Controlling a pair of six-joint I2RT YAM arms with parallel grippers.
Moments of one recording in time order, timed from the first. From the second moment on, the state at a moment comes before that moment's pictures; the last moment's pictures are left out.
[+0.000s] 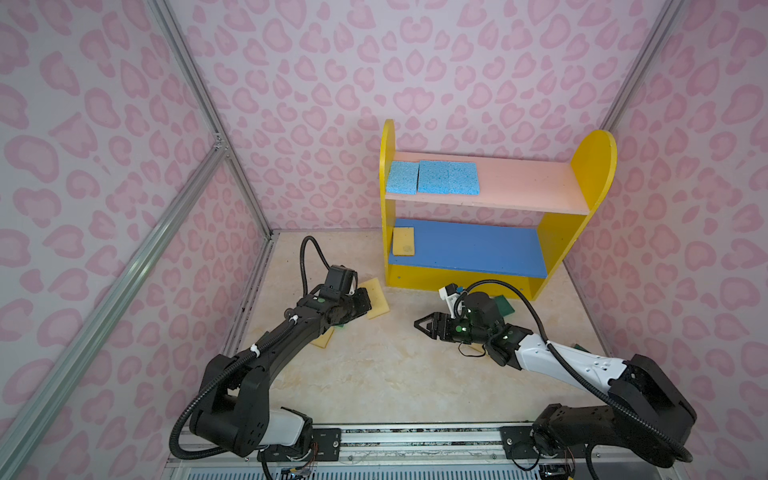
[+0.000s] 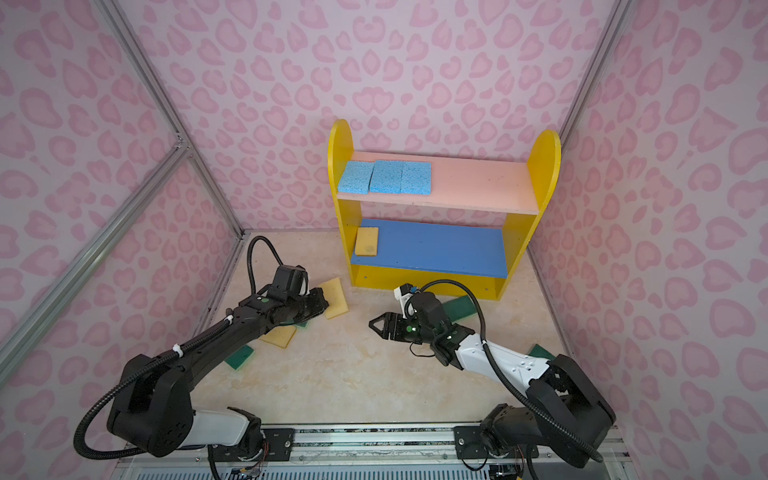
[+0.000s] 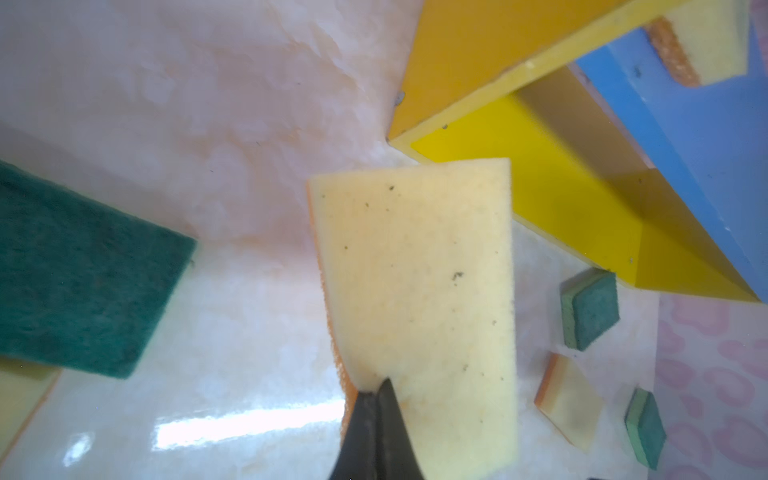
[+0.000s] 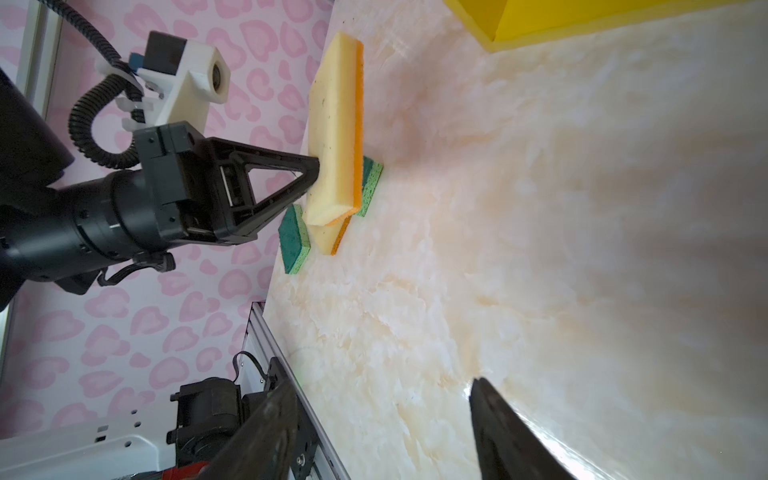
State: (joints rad) left arm -0.39 1.38 0.90 -0.40 0.17 -0.73; right arm 0.70 1.35 0.64 0.18 -0.40 0.86
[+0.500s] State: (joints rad) left arm -0.55 1.29 0.86 -0.39 0.16 -0.79; right arm 0.80 1.44 0.72 0.28 -0.34 0.92
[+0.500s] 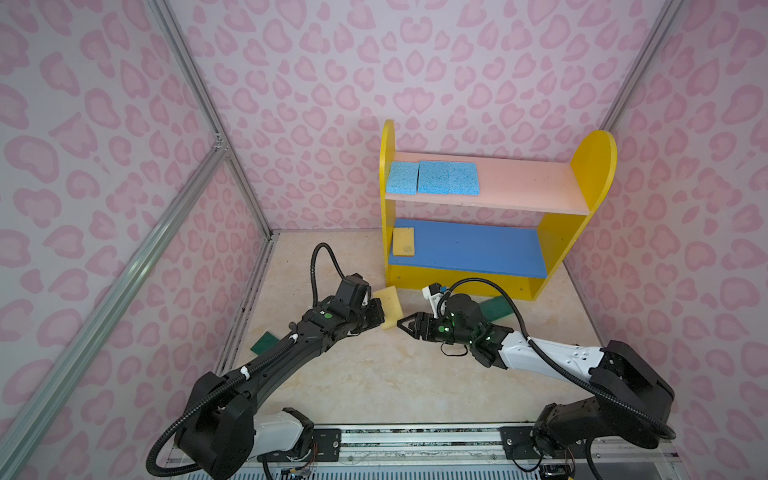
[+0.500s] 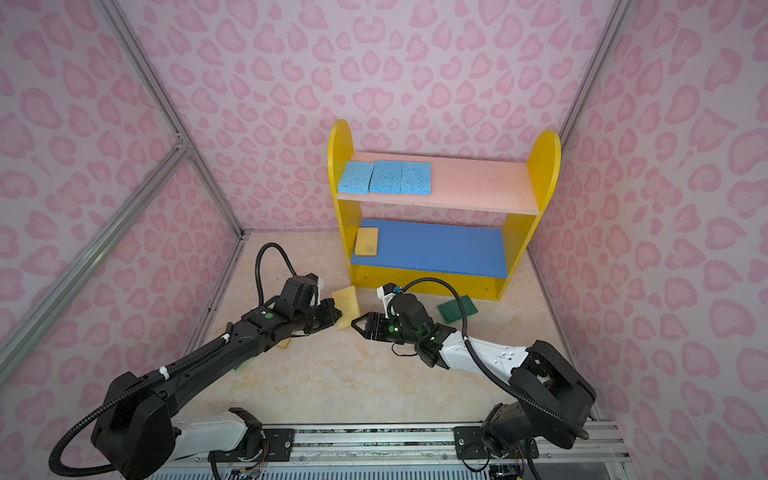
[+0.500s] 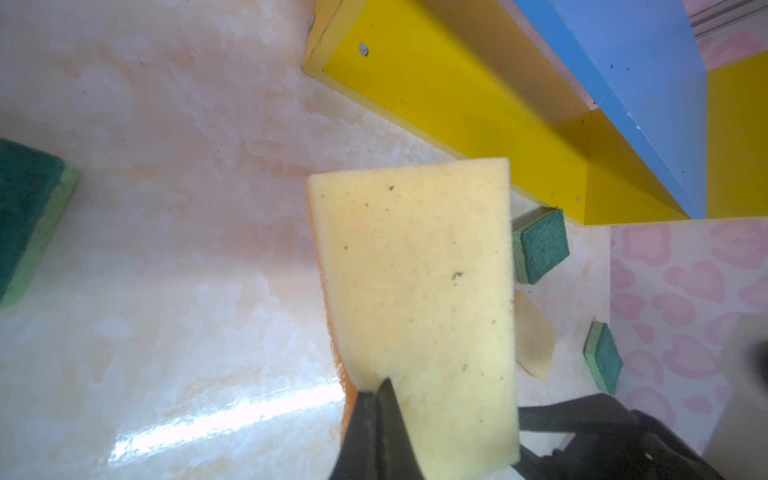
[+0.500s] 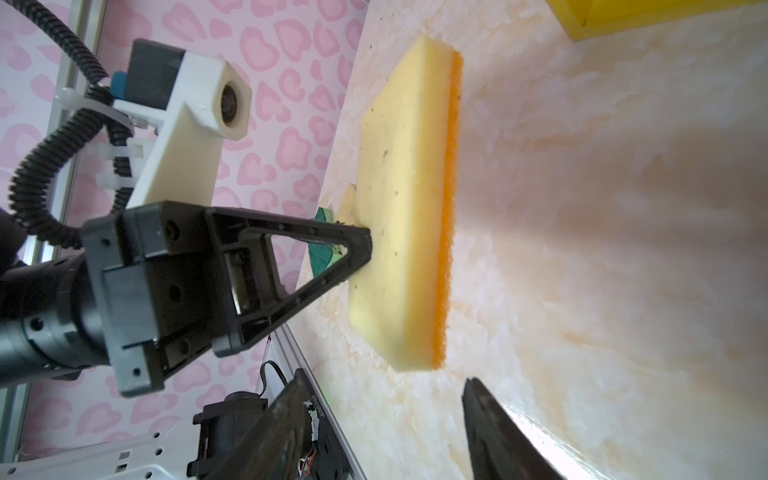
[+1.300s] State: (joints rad) left arm -0.57 1.28 0.86 -0.38 0.15 -0.81; right arm 0.79 1.48 0.76 0.27 -0.33 0.93
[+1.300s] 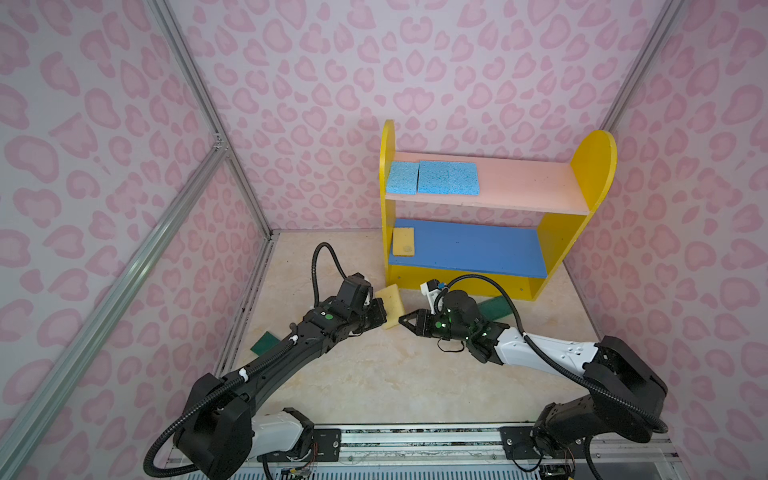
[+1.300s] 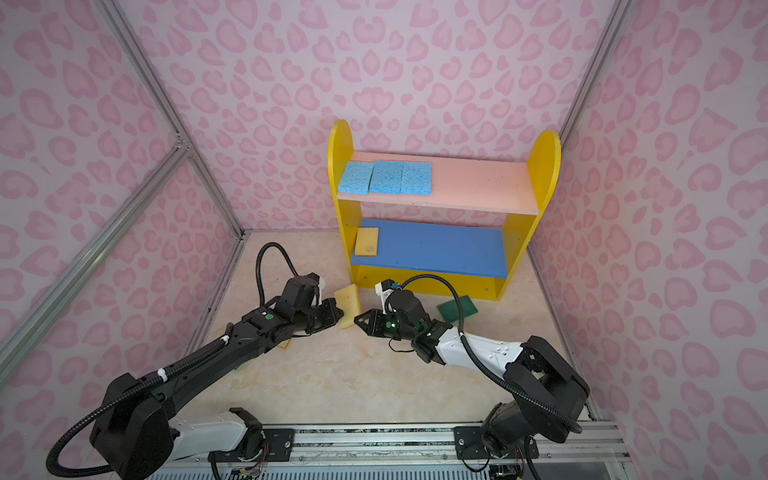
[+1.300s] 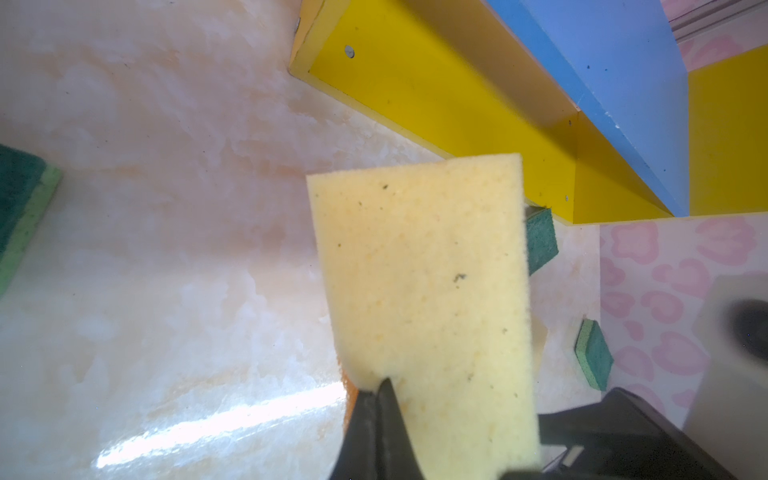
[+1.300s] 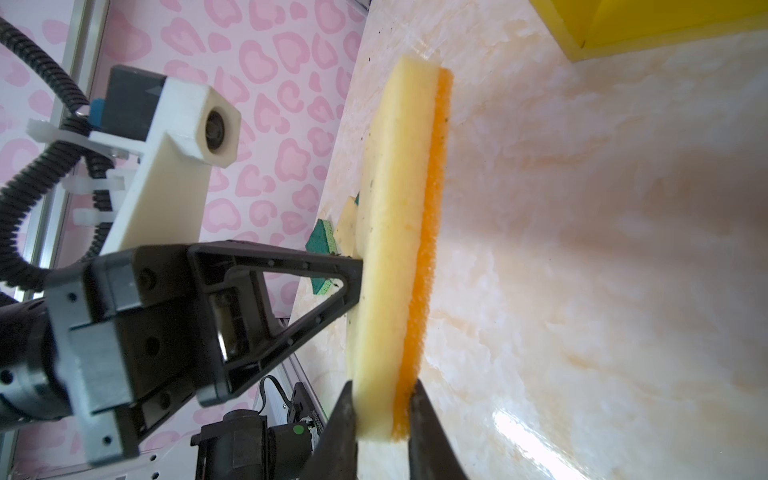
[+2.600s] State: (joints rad) left arm -0.53 1.14 0.75 -0.39 0.01 -0.66; right arm 0.31 1.55 1.08 0.00 -0.49 0.84
